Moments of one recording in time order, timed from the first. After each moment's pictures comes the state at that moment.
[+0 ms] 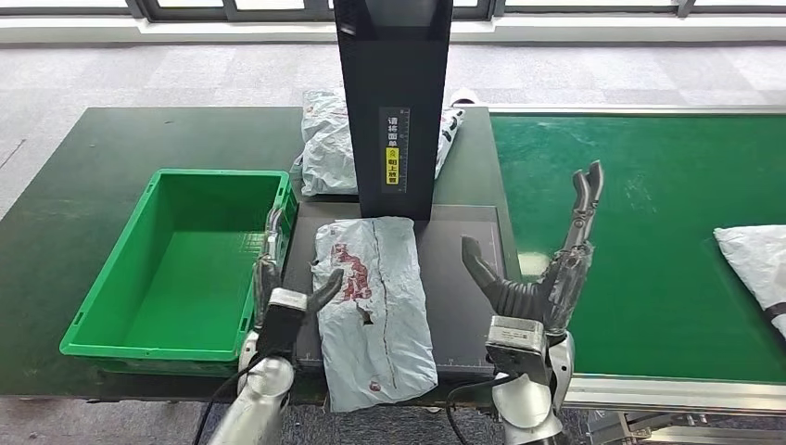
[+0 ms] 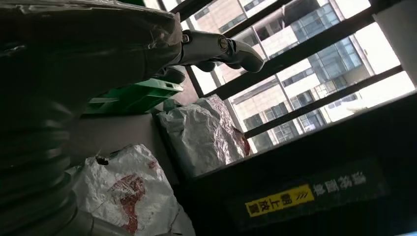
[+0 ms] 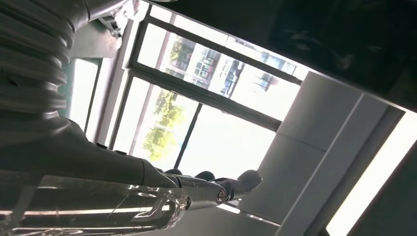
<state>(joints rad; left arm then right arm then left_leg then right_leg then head) -0.22 -0.32 -0.13 -1.07 -0.47 0.41 -0.59 -0.09 0.33 0.26 -1.57 0.52 -0.70 -0.70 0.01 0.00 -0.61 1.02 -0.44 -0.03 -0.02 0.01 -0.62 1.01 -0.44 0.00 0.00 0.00</state>
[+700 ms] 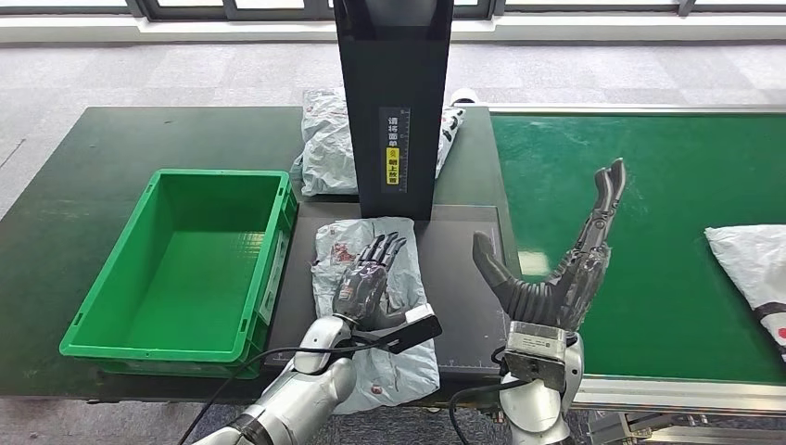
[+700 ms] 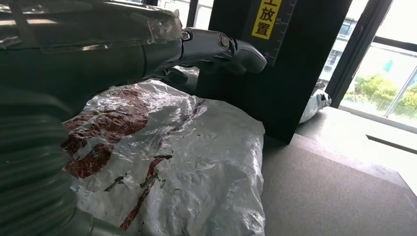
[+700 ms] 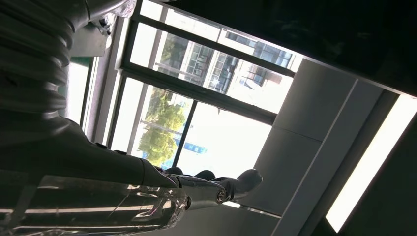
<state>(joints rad) -0.48 -0.37 -0.32 -0.52 -1.07 0.49 -0.18 -0.08 0.33 0.26 -1.61 0.48 -0.70 -0.70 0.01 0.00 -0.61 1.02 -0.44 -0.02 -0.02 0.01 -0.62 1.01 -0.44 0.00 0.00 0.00</state>
